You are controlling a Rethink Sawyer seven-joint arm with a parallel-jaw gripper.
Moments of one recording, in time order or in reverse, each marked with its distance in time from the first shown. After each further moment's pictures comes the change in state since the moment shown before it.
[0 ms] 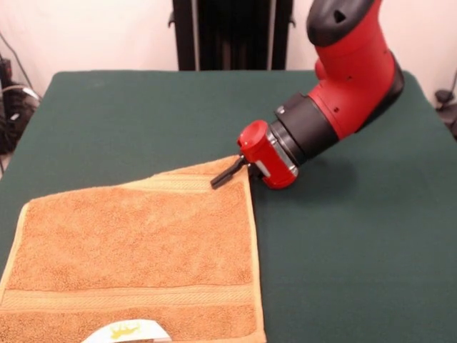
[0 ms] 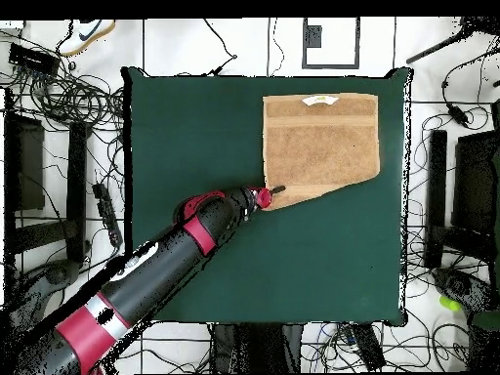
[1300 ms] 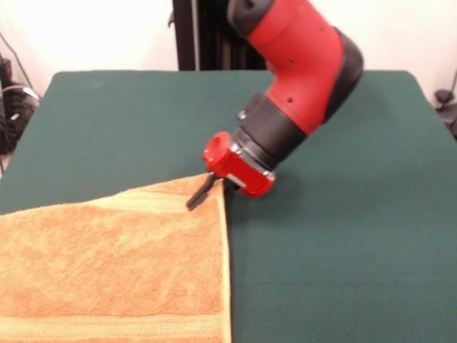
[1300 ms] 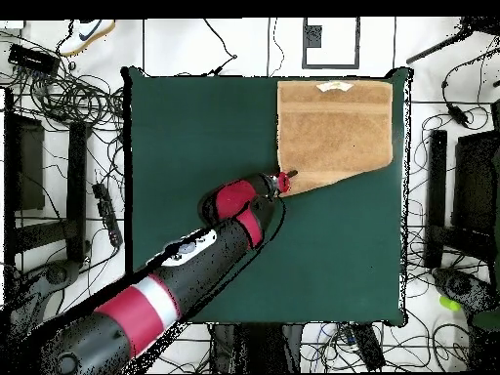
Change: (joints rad) arm -0.147 -0.209 0.227 0.043 -0.092 -0.225 -0.247
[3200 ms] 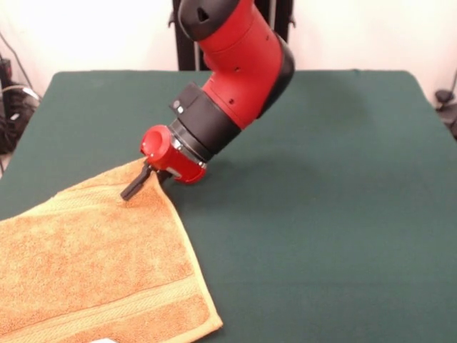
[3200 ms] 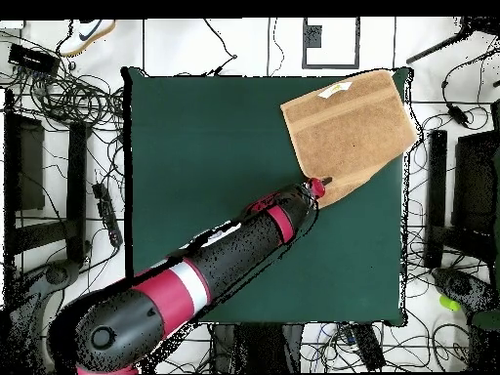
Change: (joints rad) arm -0.128 0.034 -0.042 -0.031 -0.380 -0.123 -0.017
